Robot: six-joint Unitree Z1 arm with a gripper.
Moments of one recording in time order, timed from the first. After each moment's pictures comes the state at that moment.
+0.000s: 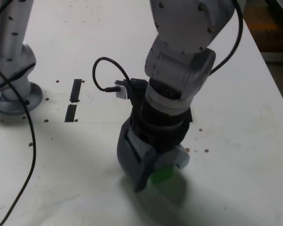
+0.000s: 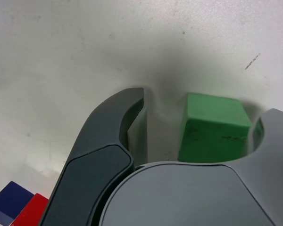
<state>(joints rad) -0.62 2.11 -1.57 1.15 -0.17 -1.04</state>
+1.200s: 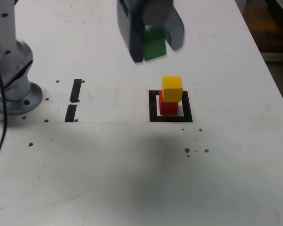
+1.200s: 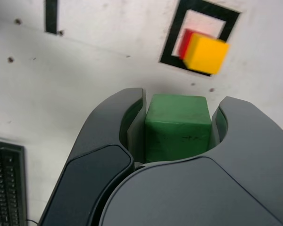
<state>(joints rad) -0.34 1.82 -1.90 1.63 0.04 -0.56</state>
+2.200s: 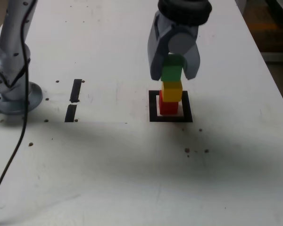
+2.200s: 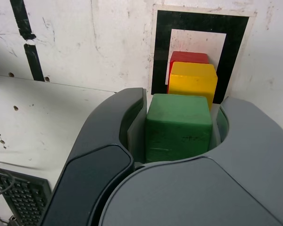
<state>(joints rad) -0.18 2.06 -1.90 1.59 -0.02 -0.18</state>
